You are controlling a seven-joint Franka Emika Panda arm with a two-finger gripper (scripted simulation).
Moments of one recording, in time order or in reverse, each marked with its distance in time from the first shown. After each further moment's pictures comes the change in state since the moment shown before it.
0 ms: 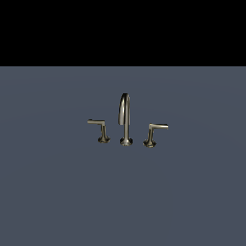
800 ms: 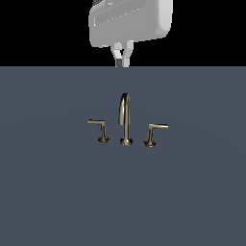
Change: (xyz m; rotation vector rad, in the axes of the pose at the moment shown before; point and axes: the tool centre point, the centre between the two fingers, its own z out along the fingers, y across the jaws) arm 0.087 -0.019 0.099 0.011 -0.008 0.429
